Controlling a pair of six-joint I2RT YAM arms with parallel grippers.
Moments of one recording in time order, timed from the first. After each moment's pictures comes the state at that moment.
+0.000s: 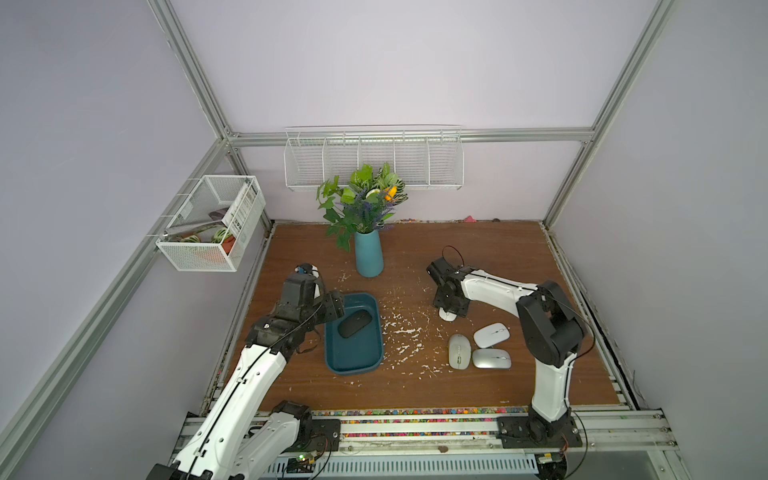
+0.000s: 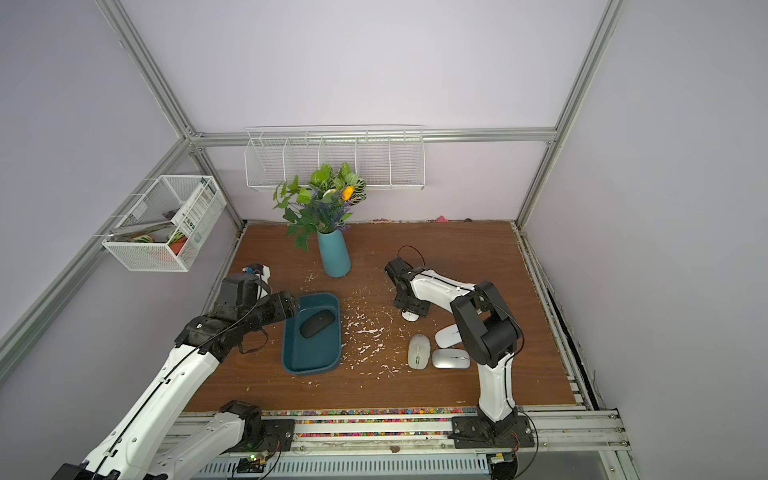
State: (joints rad) left arm -0.31 0.93 0.86 -0.68 0.05 -0.47; right arm 0.59 1.91 1.29 -0.71 0.20 0.84
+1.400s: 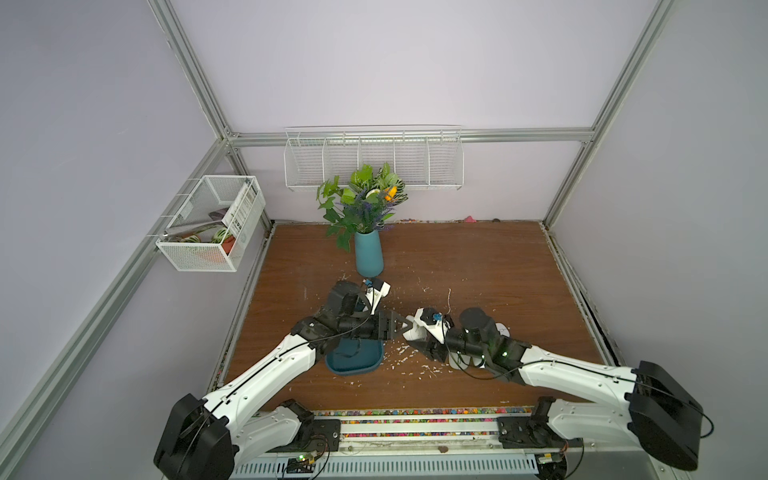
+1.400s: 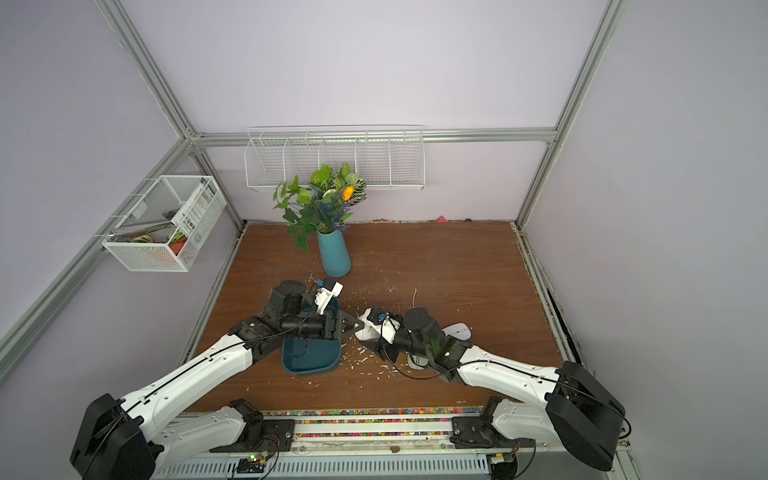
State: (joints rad) left arm -0.65 1.12 0.73 -0.22 0.66 -0.65; right arm 0.90 1.20 0.54 0.27 -0.25 -0.16
